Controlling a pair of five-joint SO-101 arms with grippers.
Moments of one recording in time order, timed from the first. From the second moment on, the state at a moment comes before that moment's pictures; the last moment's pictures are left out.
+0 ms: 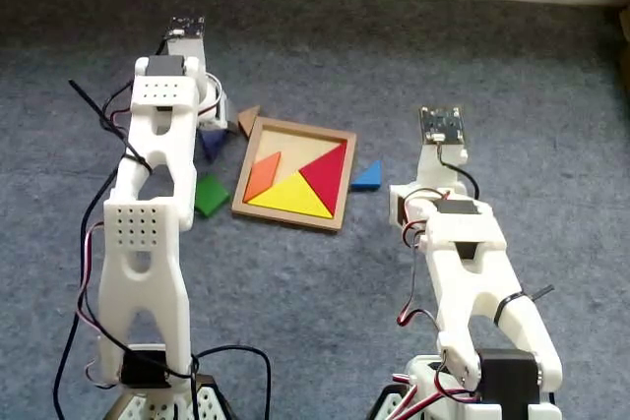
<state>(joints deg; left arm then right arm) -7.2 60.4 -55.0 80.7 8.1 -6.9 -16.2 52.2 29.3 4.3</state>
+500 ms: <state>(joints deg) -7.2 62.6 -67.9 91.6 5.6 -6.9 -16.2 52.2 29.3 4.3</state>
